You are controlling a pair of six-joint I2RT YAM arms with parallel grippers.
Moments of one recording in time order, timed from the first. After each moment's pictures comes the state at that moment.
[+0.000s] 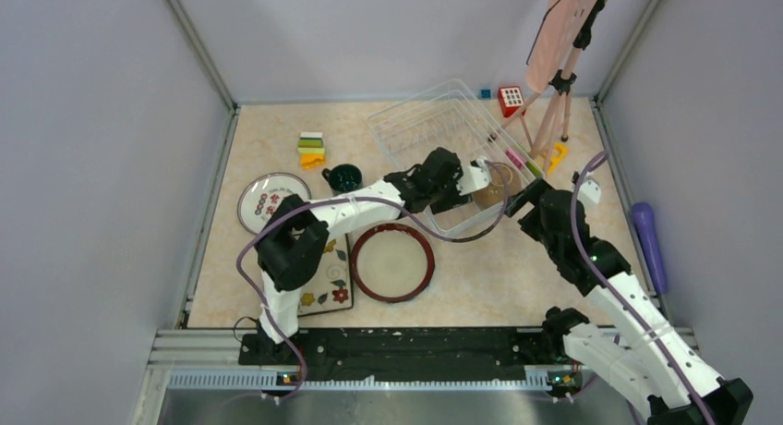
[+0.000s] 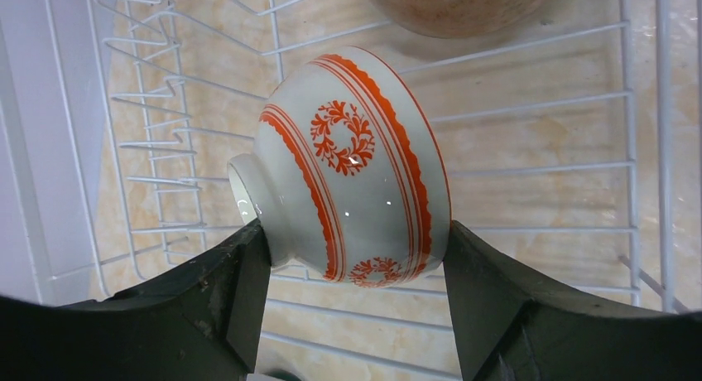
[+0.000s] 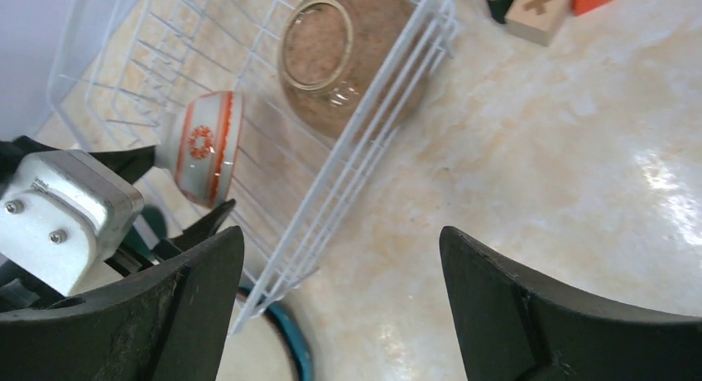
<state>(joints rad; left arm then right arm) -0.87 1.92 1.46 -0.22 -0.12 0.53 0.43 0.74 0.70 -0.52 0.39 0.91</state>
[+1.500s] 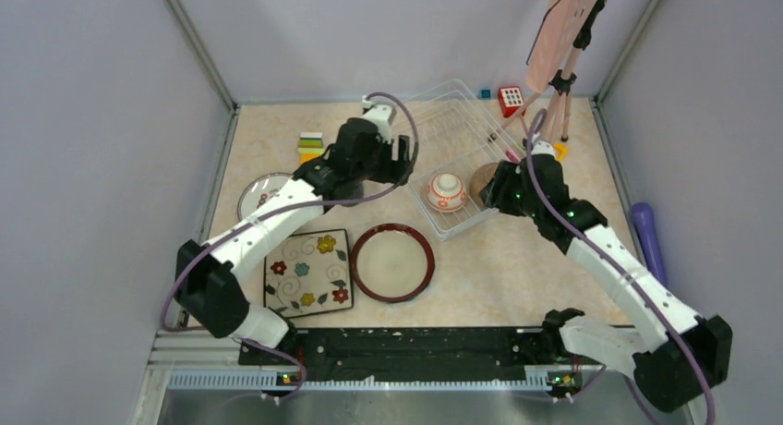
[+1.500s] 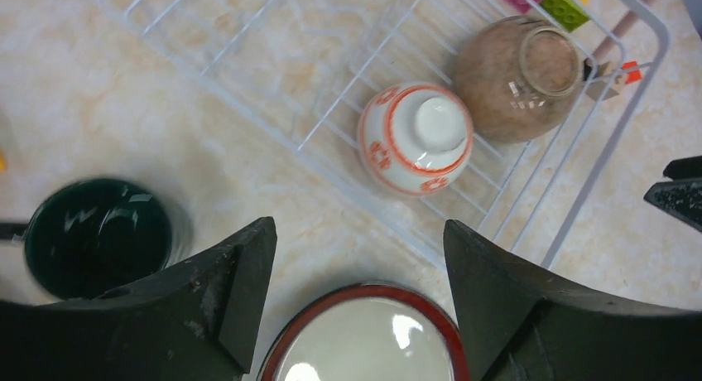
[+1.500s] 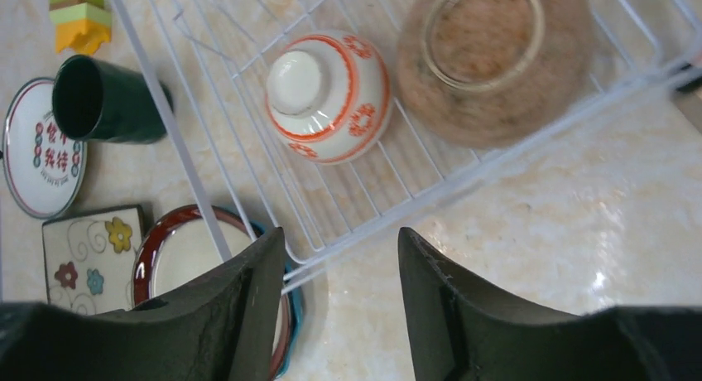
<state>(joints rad) -0.67 1.52 1.37 -0.36 -0.05 -0.28 0.42 0.98 0.85 -0.48 0.13 0.59</state>
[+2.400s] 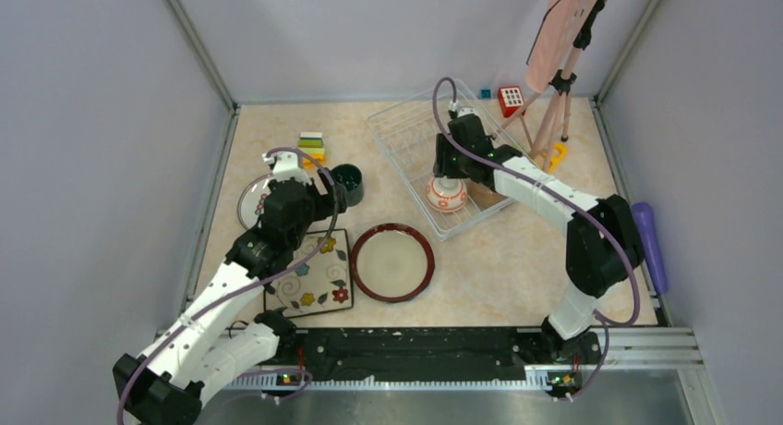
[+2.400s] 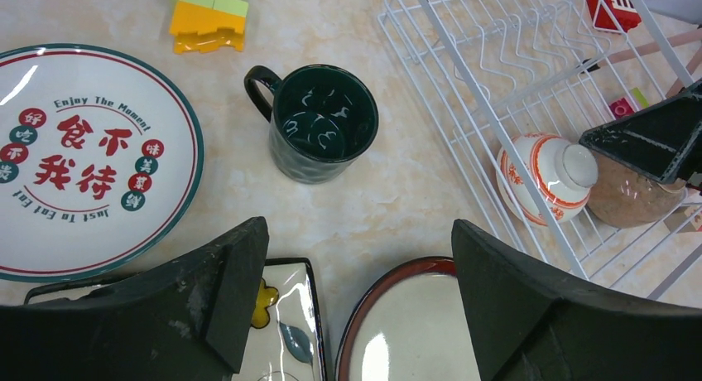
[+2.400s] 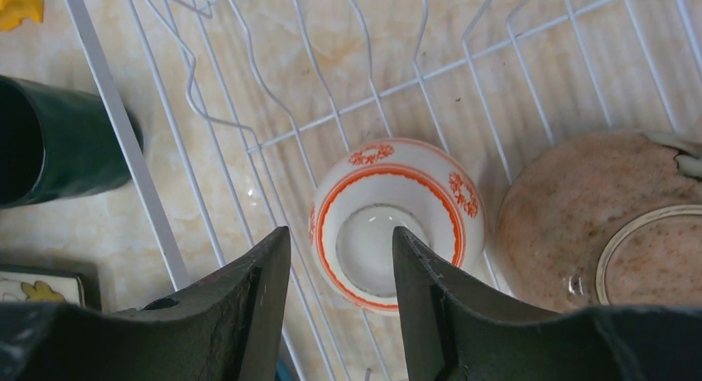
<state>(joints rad) -0.50 0.85 0.77 -0.29 -0.33 -0.50 0.55 1.69 1.30 -0.36 0.12 0.43</state>
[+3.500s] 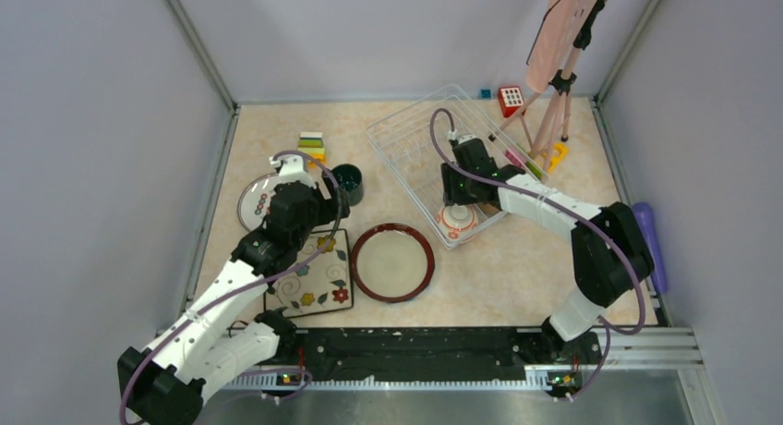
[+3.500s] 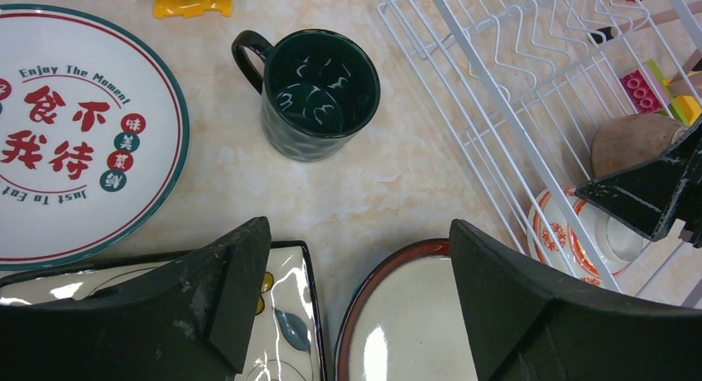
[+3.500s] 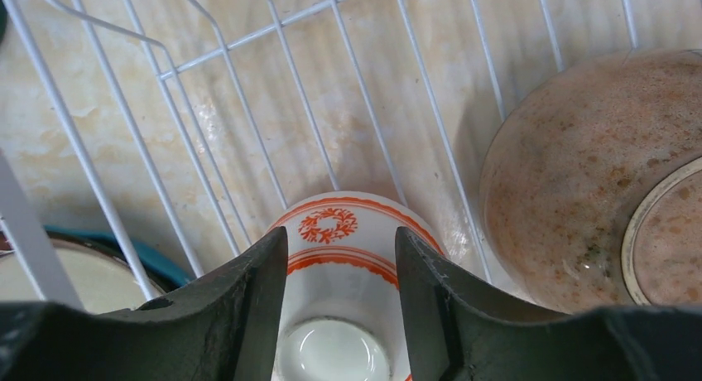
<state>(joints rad) -0.50 0.87 0.72 -0.28 -0.30 -0.53 0.55 1.65 1.12 -0.35 0.12 0.32</state>
